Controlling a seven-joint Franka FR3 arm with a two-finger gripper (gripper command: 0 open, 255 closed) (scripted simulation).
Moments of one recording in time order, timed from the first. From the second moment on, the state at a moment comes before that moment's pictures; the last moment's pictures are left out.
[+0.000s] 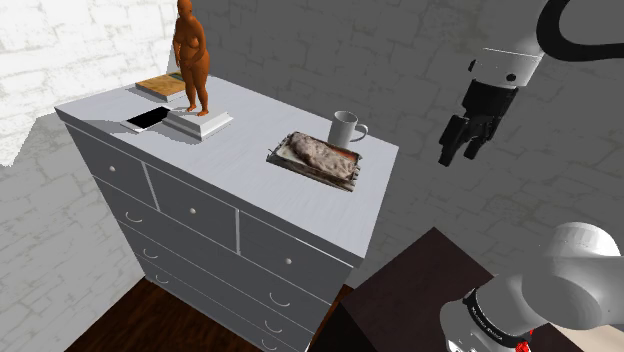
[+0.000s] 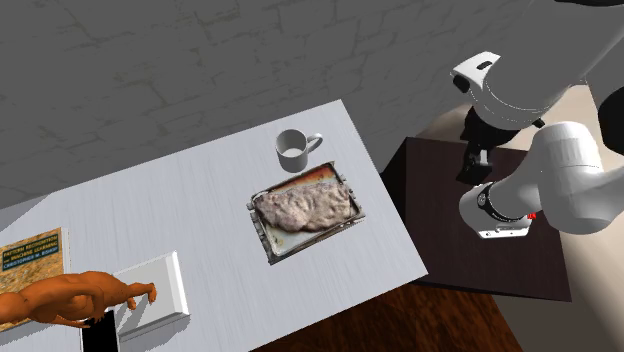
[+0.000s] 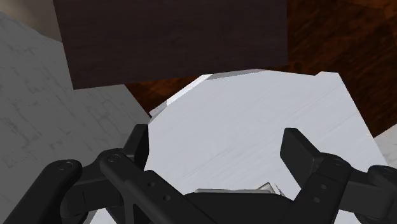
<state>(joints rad) 0.00 -0.80 0.03 -2.42 0.07 1.47 0.17</state>
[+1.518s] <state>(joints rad) 0.00 -0.09 0.05 -1.99 0.00 1.91 0.12</state>
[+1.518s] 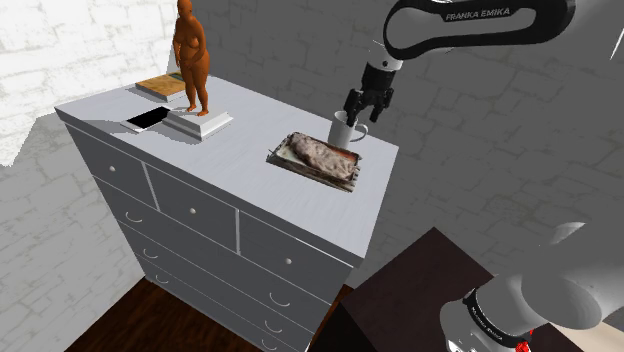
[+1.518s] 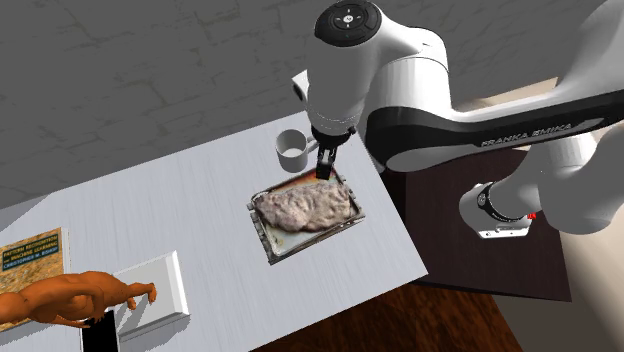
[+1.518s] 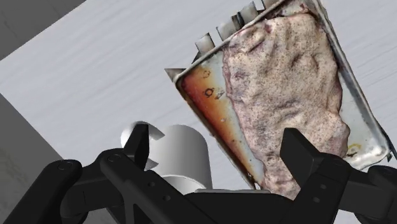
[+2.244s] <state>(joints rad) 0.00 0.16 0.05 -1.79 -0.03 2.01 0.10</state>
